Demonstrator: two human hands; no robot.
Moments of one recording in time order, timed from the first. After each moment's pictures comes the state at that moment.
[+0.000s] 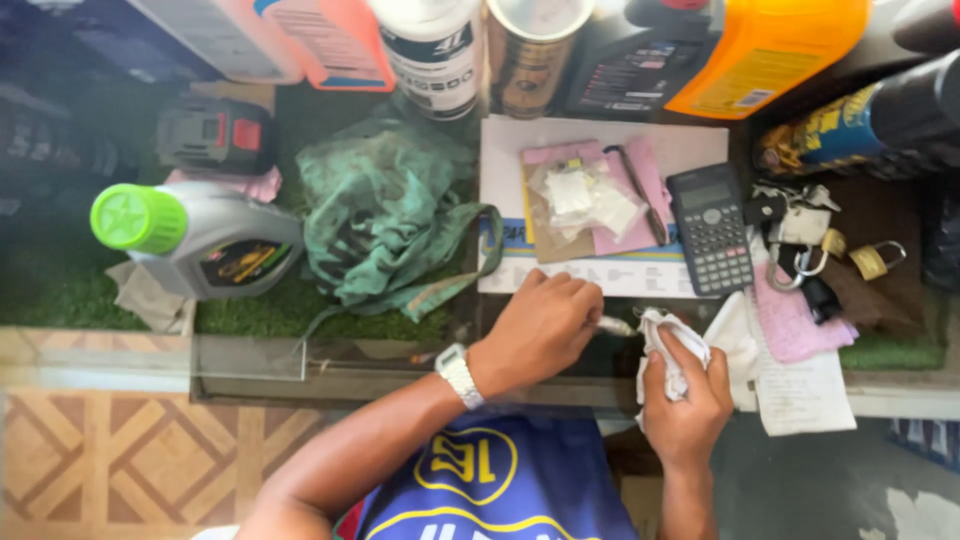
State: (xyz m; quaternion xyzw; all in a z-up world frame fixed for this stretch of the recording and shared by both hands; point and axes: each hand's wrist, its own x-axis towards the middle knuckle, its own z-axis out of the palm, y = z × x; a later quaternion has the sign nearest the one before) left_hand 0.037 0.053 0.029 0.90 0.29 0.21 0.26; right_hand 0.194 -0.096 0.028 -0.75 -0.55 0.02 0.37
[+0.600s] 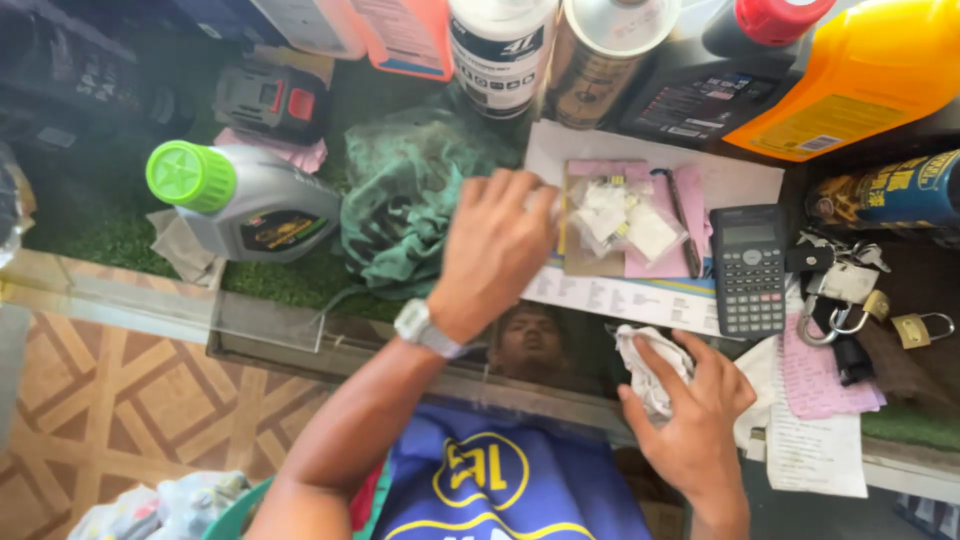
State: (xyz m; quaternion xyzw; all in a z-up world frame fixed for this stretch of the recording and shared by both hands) left_hand -0.005 0.131 0.070 0.85 0.45 0.26 0.02; right_hand 0.218 -0.072 0.046 -0.71 -0.69 0.04 0.13
